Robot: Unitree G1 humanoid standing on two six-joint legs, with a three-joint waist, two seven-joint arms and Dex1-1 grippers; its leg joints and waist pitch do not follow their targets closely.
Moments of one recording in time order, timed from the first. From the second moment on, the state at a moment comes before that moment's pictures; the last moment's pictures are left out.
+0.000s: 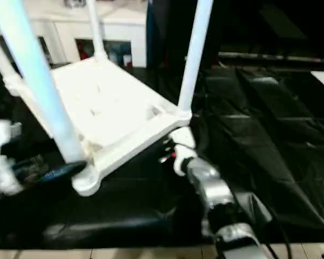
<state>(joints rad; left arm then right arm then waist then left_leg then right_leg) -0.14 0.52 0.15 -0.25 -0.57 0.51 -1.08 -0.52 -0.09 0.12 0.72 0.08 0.12 0.48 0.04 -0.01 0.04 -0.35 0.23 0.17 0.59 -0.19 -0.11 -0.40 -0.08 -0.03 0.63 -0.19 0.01</state>
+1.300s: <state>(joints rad) -0.51 0.11 -0.26 0.21 -0.26 0.15 -1.01 -0.52 -0.13 0.06 0.77 0.08 0.08 0.58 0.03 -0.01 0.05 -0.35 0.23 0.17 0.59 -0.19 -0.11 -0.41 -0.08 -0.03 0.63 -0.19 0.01</state>
